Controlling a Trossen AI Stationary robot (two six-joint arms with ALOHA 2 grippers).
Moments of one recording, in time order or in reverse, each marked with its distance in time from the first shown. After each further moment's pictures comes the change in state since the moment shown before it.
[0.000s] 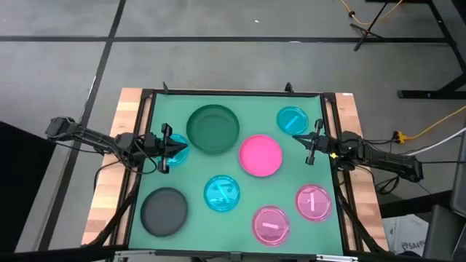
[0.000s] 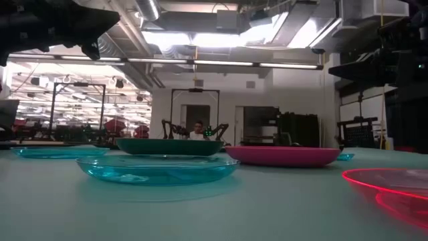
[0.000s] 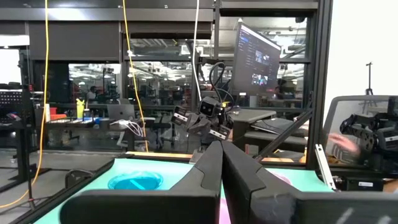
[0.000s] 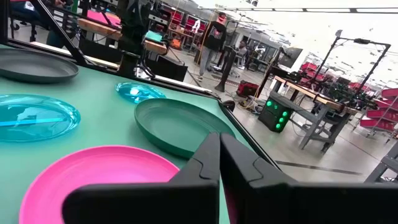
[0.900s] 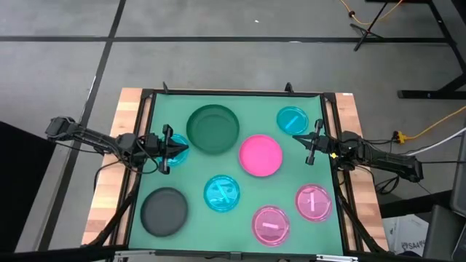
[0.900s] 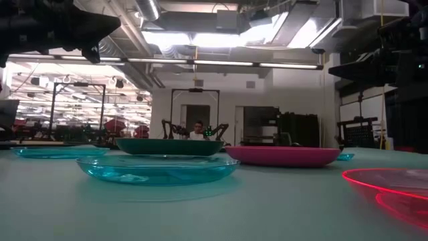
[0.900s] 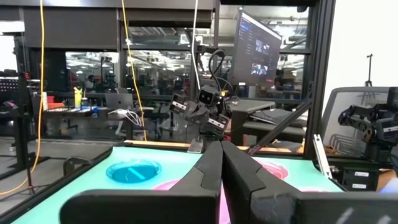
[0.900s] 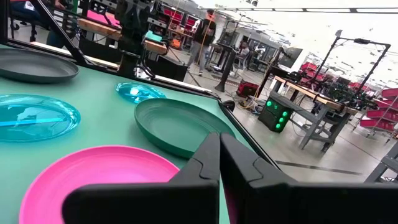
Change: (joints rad) left arm -0.003 0.000 0.001 -0.040 0.000 -0.024; right arm 0.000 0.000 0.000 0.000 0.000 0.000
